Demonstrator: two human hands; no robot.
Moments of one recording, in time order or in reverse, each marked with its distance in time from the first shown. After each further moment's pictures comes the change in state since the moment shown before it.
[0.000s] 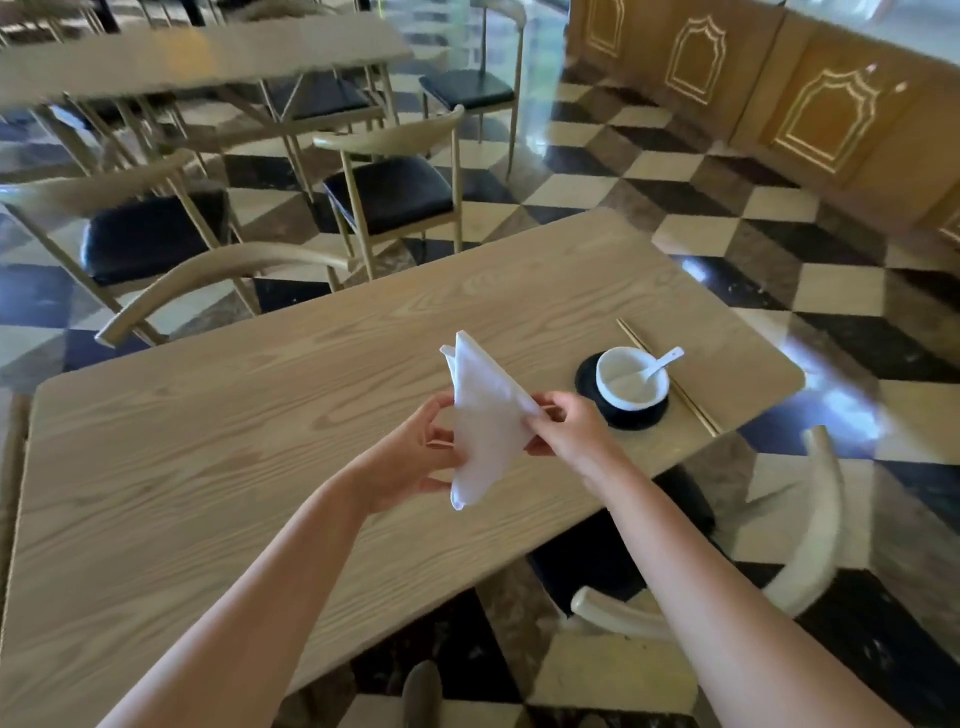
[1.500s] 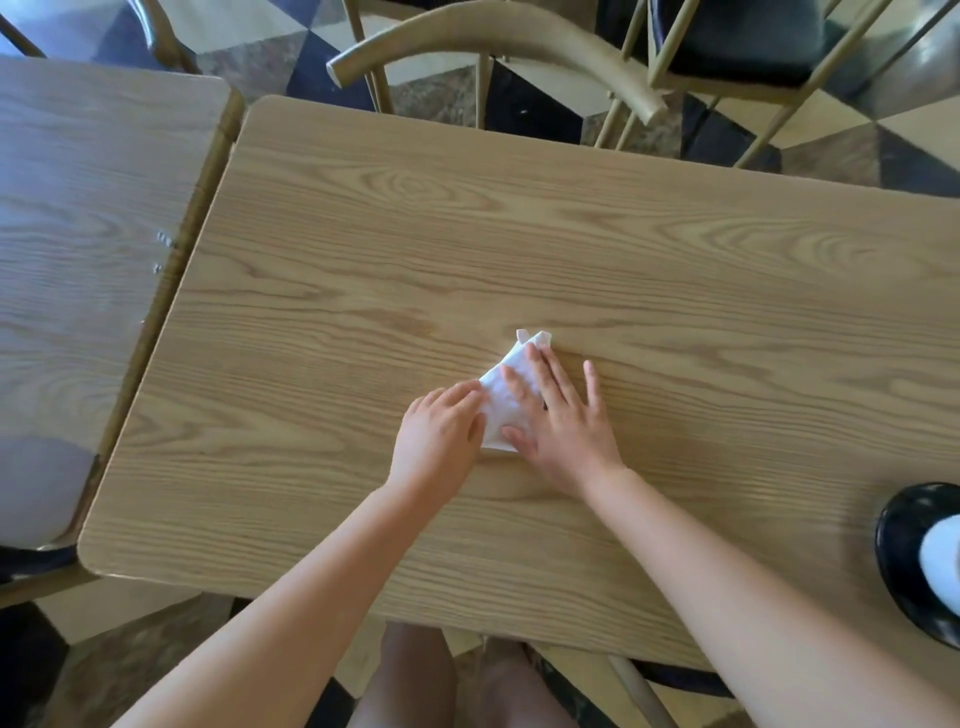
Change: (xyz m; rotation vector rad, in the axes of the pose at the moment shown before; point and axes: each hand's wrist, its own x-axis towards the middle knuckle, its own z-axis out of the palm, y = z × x) left_hand 0.024 -0.184 -0.131 0.816 0.927 -0.081; right_hand 0.150 0.110 0.224 -1.394 -0.561 -0.853
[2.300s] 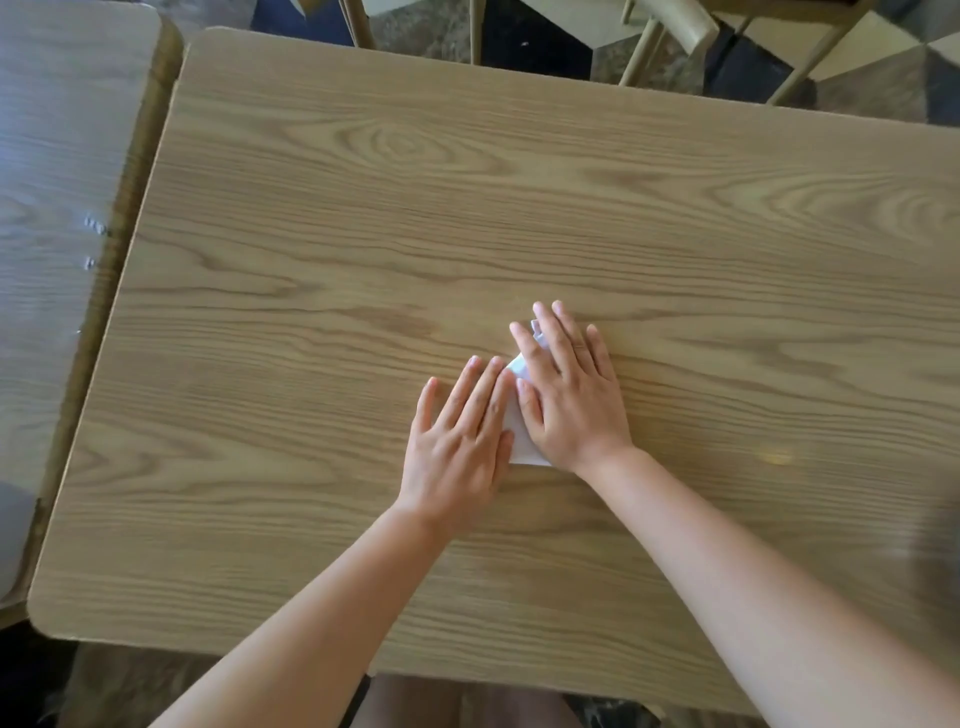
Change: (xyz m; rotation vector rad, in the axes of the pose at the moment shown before) left_hand 0.013 -0.021 0.027 0.255 0.016 0.149; right_hand 0.050 -0.005 0.008 0.210 0.147 0.049
